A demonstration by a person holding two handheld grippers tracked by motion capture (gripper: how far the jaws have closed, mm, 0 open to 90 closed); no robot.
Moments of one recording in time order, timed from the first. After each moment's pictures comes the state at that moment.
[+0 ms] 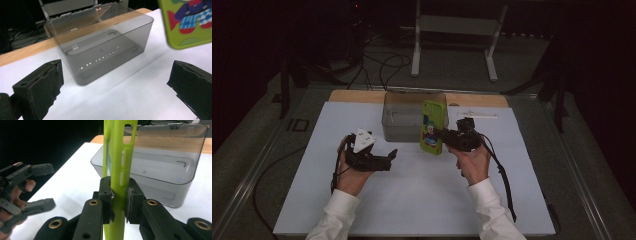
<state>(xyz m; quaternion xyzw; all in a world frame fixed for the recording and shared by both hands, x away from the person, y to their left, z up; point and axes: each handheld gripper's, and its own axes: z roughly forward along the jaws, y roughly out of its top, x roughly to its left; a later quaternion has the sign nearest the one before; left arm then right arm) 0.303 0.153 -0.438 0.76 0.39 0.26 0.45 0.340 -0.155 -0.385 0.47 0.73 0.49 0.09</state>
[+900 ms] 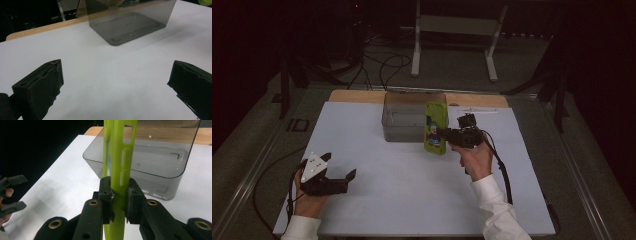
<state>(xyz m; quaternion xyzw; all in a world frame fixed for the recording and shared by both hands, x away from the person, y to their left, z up) 0.250 0.254 -0.486 0.74 0.41 0.28 0.46 0.350 -0.160 -0.384 0.49 0.74 0.46 0.07</state>
